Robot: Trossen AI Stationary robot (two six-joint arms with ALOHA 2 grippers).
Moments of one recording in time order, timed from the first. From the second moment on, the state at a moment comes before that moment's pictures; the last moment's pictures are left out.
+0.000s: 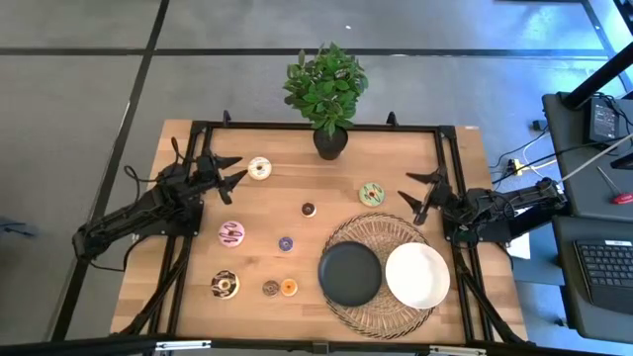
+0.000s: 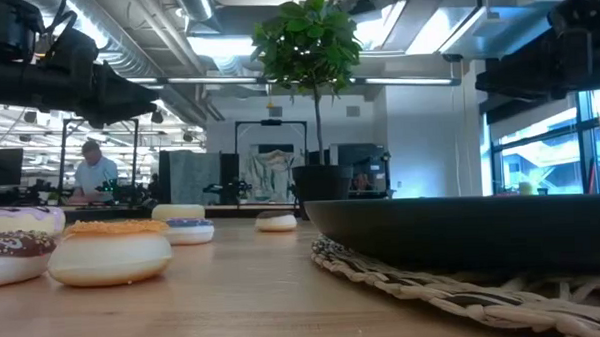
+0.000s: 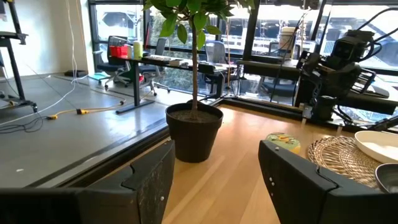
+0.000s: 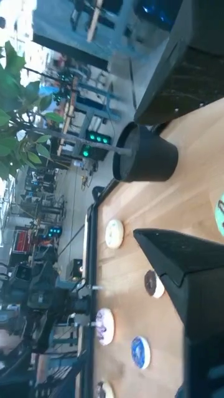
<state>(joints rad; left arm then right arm) 0.53 0.00 0.01 0.02 0.02 -0.09 0.26 0.03 0.01 0.08 0.70 -0.18</state>
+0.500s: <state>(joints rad) 0.53 0.00 0.01 0.02 0.02 -0.09 0.26 0.03 0.01 0.08 0.56 0.18</state>
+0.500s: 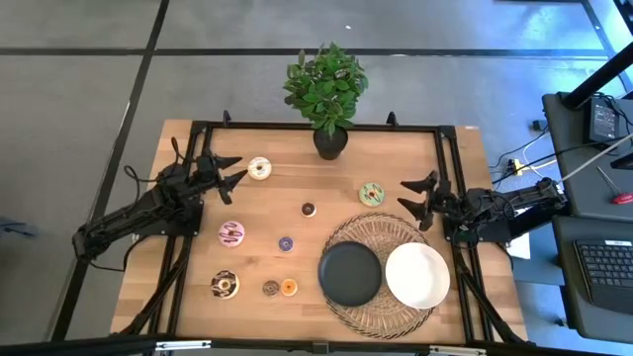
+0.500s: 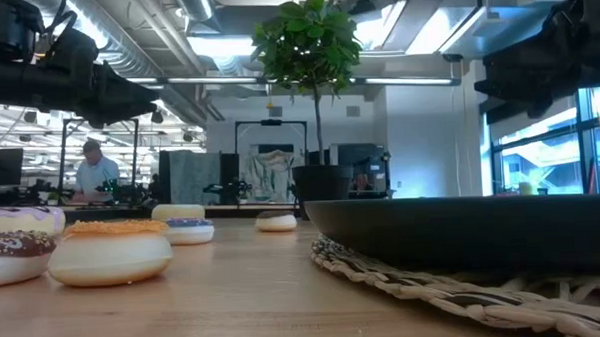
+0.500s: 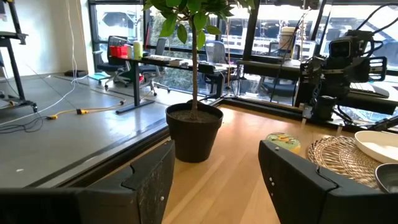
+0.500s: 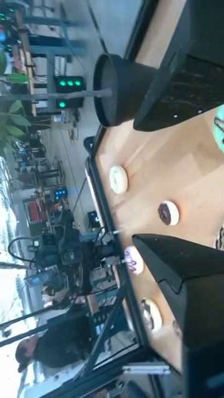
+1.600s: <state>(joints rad) 0.53 0.00 0.01 0.02 0.02 -0.09 -0.12 0.73 0.42 -0.33 0.38 0.52</state>
